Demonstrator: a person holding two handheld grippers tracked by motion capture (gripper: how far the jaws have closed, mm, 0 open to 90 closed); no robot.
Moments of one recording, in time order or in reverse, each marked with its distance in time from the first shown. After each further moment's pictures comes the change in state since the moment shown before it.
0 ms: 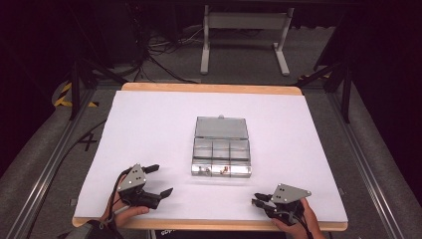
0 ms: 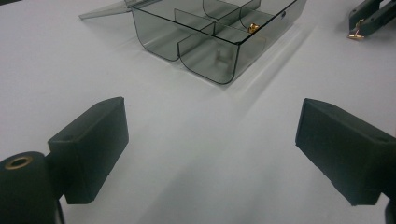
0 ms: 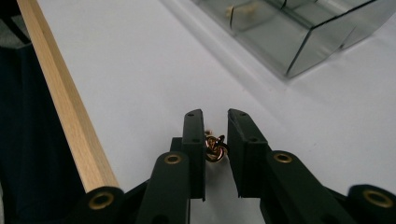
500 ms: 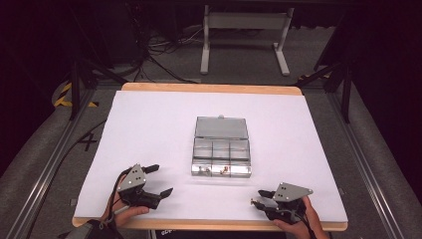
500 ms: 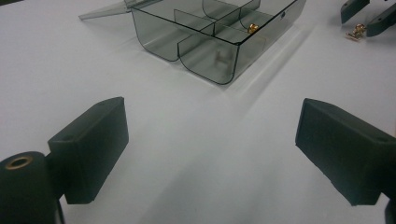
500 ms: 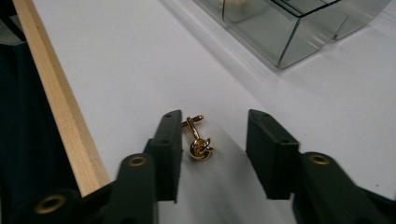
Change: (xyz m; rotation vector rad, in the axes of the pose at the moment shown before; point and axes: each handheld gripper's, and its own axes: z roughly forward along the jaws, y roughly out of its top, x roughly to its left) left arm 0.000 0.000 0.000 -0.001 0.000 0.000; right arm -0.008 -0.002 -0.004 0.003 0.017 0.012
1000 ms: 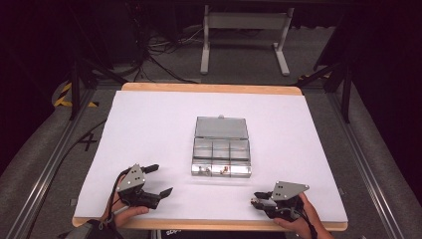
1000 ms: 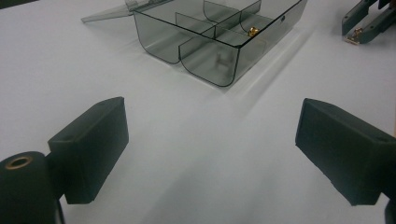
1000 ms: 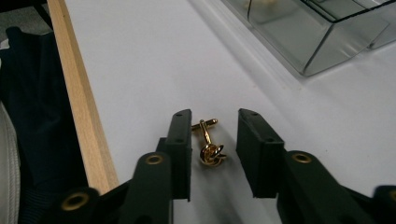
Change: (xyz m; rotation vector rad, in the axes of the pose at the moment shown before) left arm 0.000 -0.001 -0.001 -0.014 0.000 -0.009; right arm -0.006 0.003 0.008 0.011 0.085 -0.059
